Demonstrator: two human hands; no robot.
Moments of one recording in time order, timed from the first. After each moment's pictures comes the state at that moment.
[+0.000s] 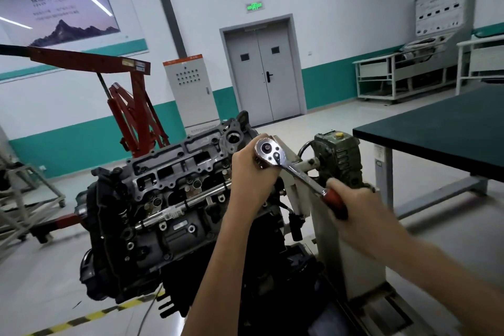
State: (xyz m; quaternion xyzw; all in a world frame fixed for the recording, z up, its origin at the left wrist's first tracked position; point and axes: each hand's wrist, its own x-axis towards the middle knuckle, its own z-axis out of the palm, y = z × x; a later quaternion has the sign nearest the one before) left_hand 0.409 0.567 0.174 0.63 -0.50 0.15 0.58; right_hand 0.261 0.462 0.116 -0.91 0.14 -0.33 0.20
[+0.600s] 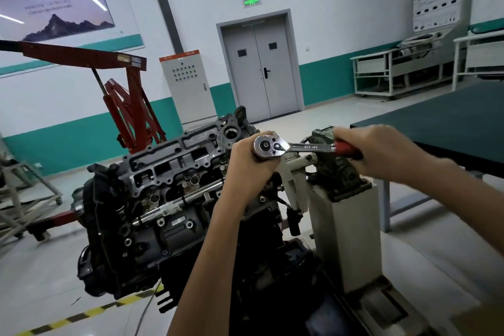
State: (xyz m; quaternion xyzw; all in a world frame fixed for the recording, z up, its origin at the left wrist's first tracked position) left_hand 0.414 0.571 0.180 0.66 -0.53 0.10 0.53; right_hand 0.259 0.395 0.182 -0.94 0.07 -0.33 -0.03
